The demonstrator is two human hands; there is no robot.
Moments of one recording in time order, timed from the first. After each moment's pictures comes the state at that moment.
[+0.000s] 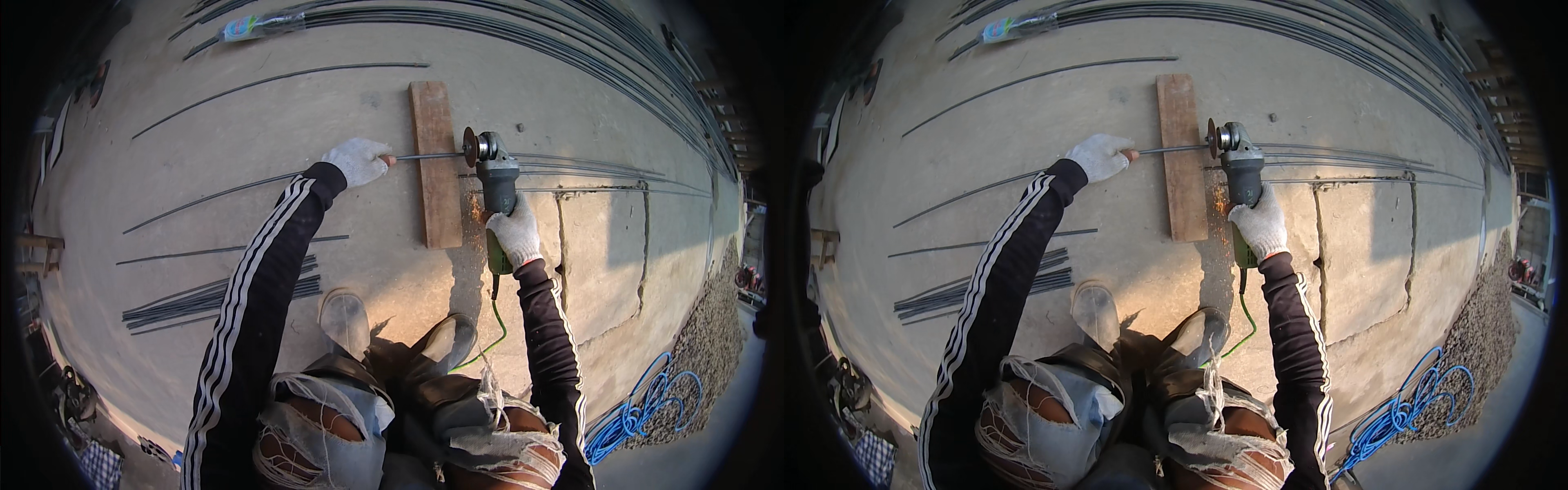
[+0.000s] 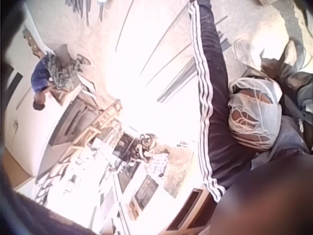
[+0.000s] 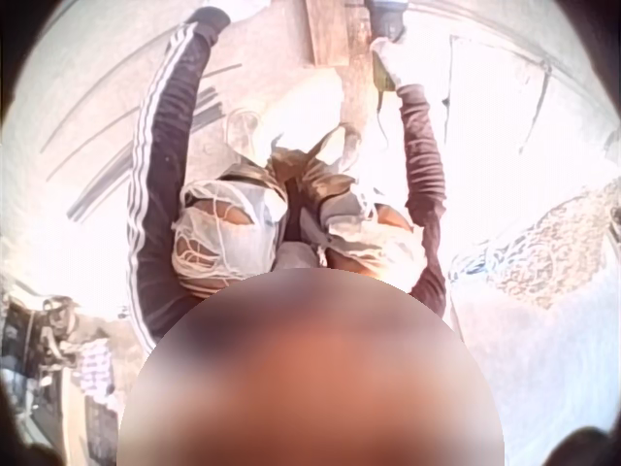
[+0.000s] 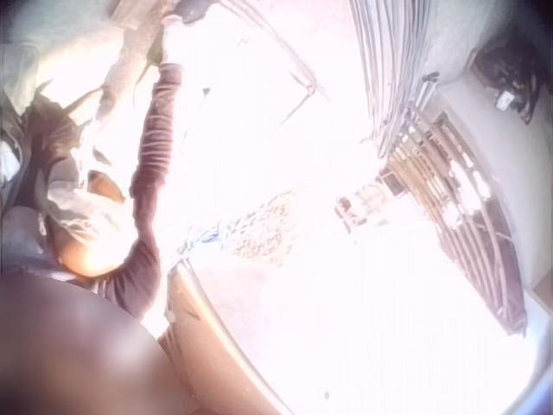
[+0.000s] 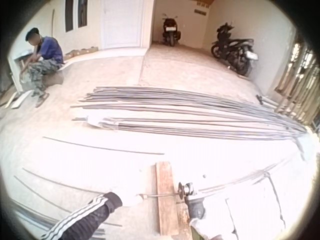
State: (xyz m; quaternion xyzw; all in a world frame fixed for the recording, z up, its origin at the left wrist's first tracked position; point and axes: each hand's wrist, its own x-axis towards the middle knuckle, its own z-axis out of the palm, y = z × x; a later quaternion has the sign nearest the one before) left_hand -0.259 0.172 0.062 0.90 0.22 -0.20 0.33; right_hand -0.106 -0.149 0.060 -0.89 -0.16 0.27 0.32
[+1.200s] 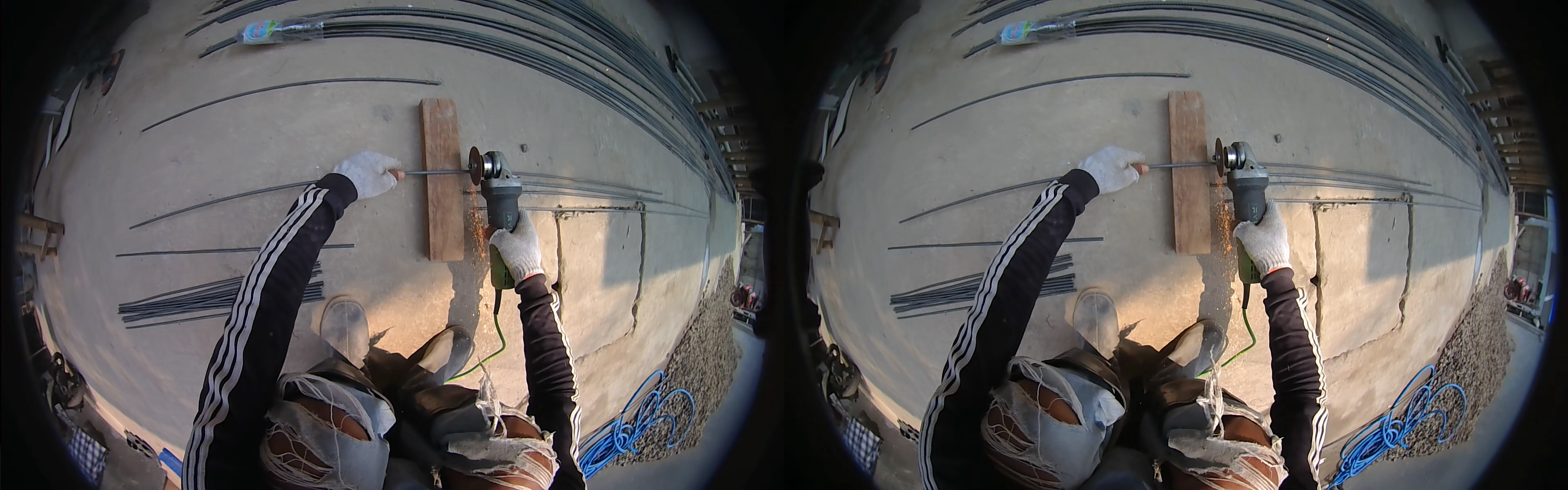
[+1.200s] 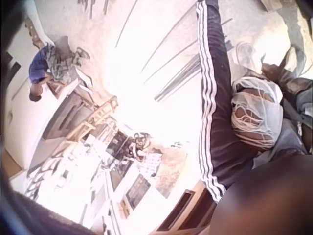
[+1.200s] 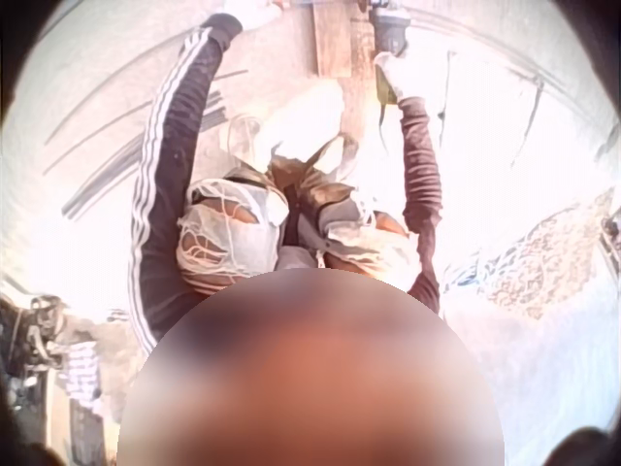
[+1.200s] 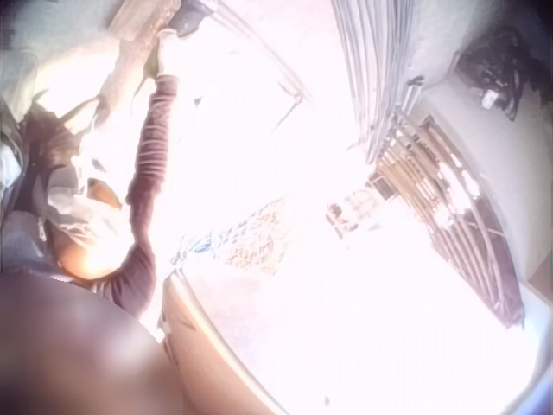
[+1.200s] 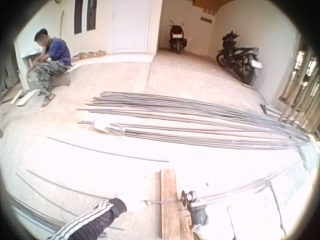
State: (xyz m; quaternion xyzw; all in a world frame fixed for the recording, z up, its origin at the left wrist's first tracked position) left_hand -0.266 0.175 0.039 0.90 0.21 -0.14 0.36; right_hand -0.102 -0.151 0.062 -0.89 -0.15 0.29 0.32
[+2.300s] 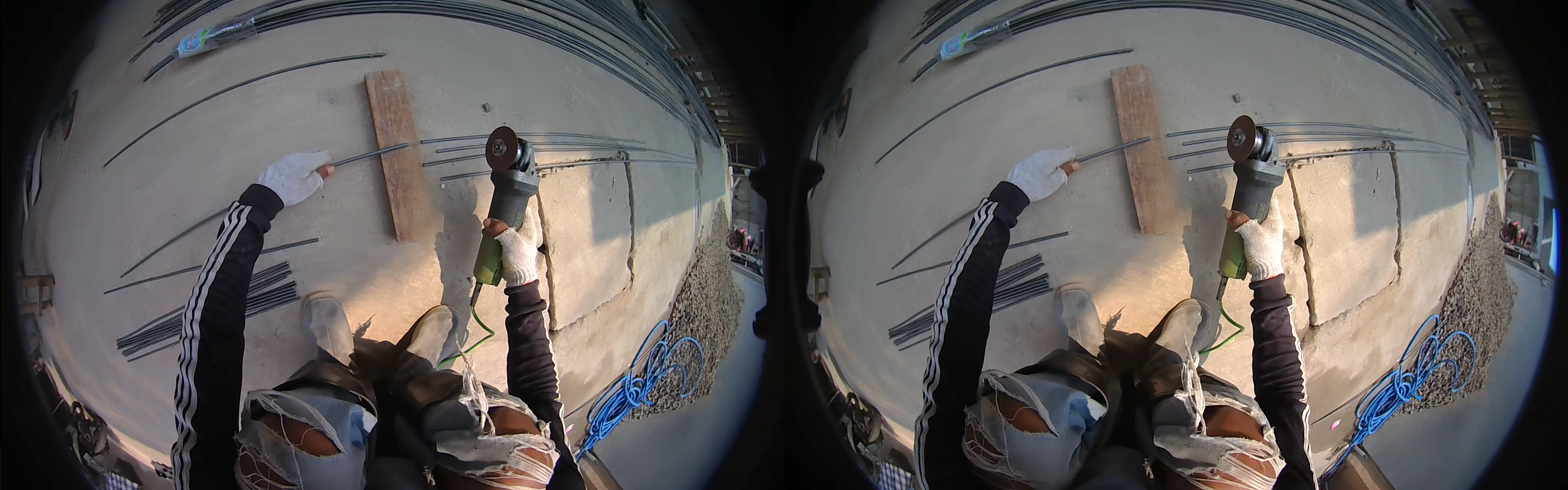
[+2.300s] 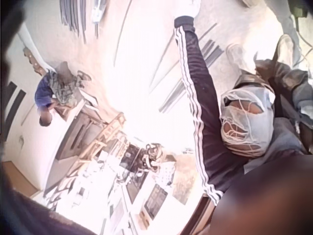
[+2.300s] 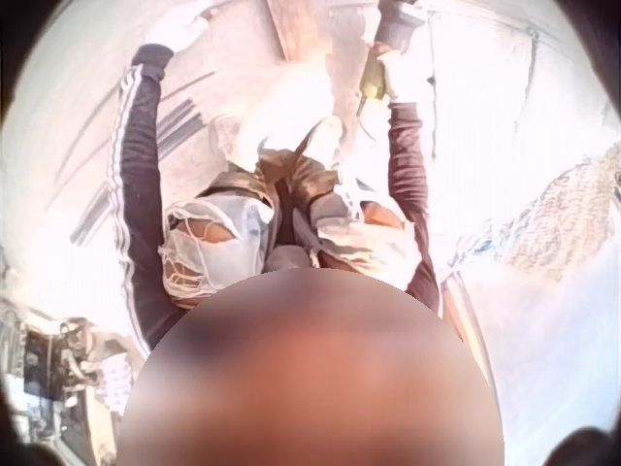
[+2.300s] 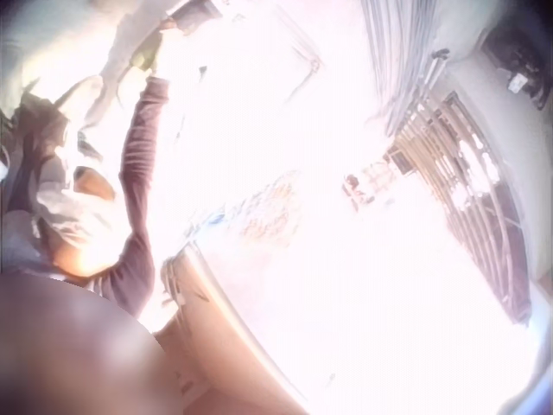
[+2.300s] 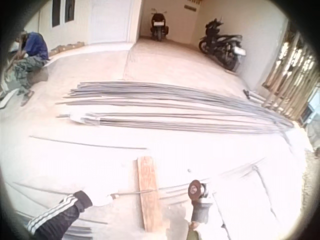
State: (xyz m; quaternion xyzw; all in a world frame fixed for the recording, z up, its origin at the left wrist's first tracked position) left_hand -0.308 0.189 0.032 0.94 0.15 -0.11 0.29; right_hand -0.125 -0.217 0.068 -0.75 0.00 0.27 0.61
